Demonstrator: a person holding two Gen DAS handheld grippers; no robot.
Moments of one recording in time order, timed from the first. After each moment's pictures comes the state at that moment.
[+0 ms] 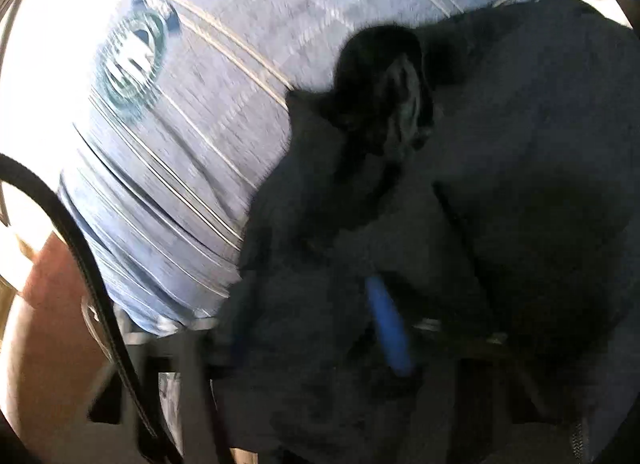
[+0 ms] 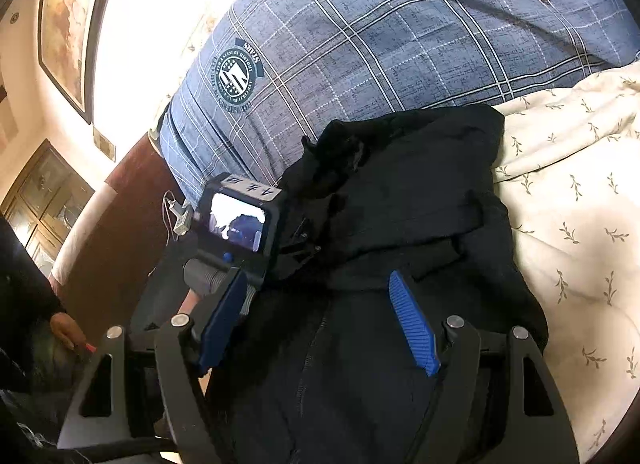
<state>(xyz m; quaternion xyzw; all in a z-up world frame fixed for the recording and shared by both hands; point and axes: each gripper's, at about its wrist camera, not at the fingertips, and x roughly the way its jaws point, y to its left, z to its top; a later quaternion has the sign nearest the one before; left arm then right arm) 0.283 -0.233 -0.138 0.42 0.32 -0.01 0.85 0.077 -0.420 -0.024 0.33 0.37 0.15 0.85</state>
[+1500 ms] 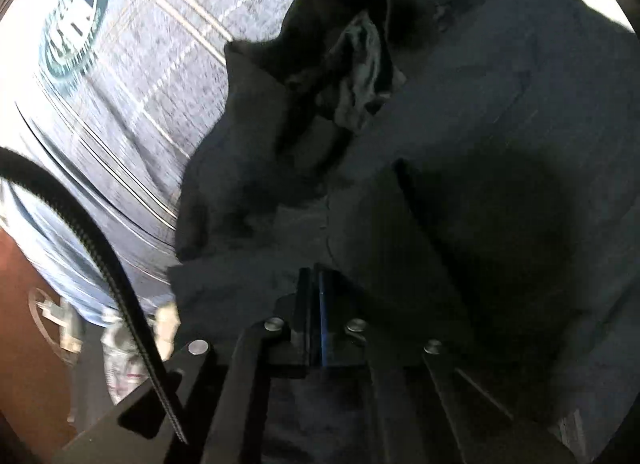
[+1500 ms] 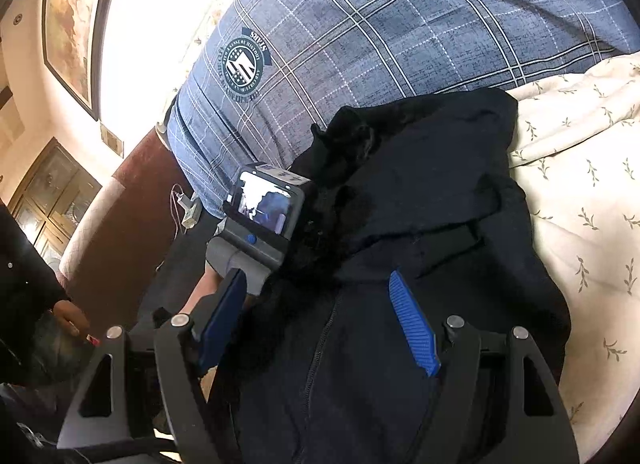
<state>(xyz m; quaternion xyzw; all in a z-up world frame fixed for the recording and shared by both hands) 0.293 -0.217 -0.149 0.37 0.40 -0.09 0.84 0.076 -0.407 -0.035 0.33 0.37 0.17 0.85</state>
